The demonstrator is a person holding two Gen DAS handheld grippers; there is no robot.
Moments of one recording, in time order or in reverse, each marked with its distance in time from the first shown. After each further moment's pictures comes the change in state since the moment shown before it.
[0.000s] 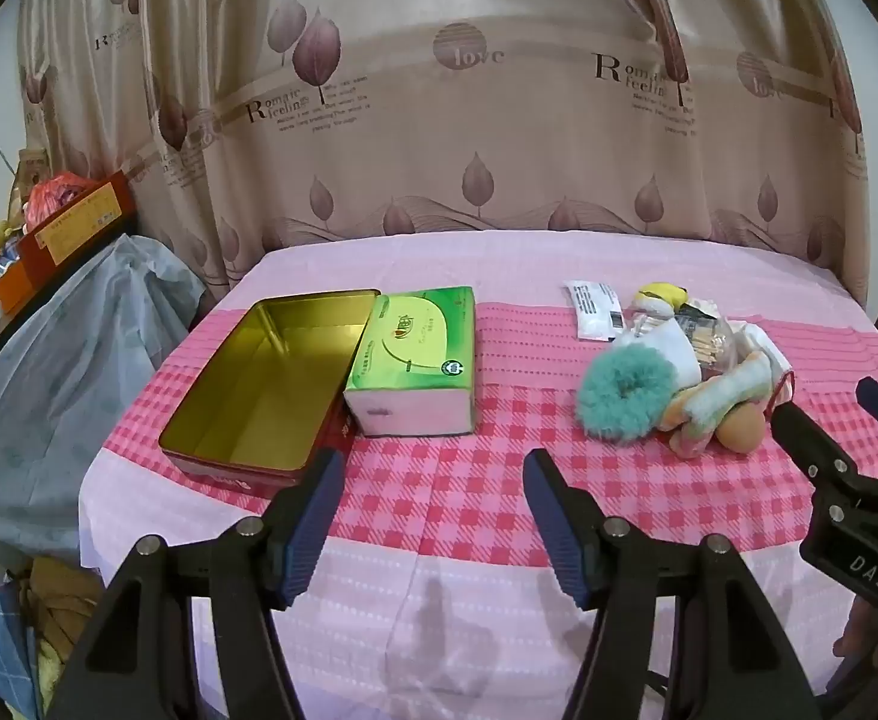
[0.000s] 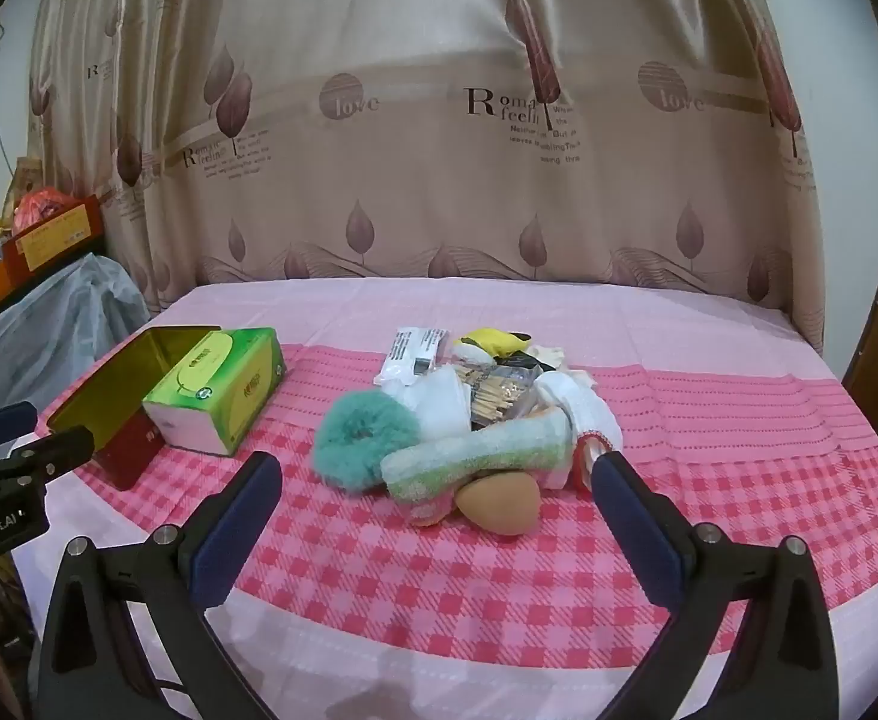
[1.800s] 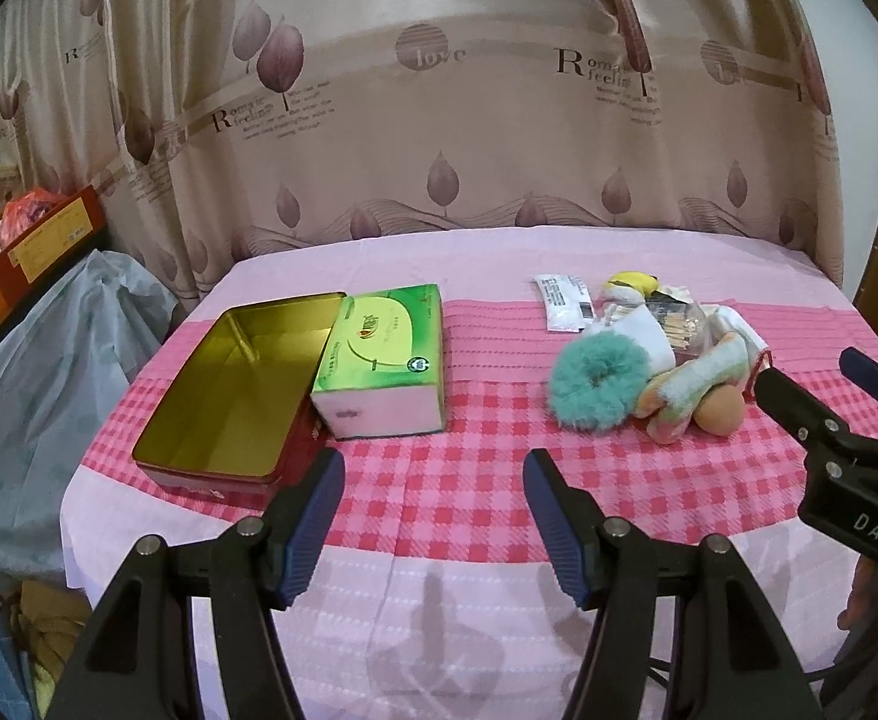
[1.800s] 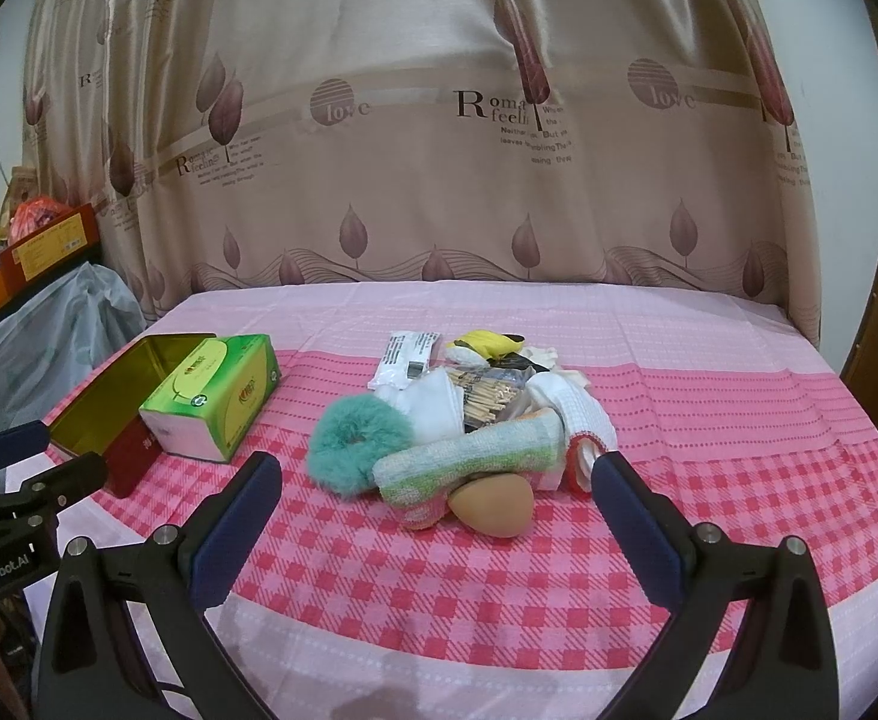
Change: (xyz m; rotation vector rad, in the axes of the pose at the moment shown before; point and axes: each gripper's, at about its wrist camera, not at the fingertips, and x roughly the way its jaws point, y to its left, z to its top) left arm 0.004 -0.007 -0.008 0.043 -0.012 -0.066; right arm 0.000 0.000 0.000 0.006 -0.006 -0.002
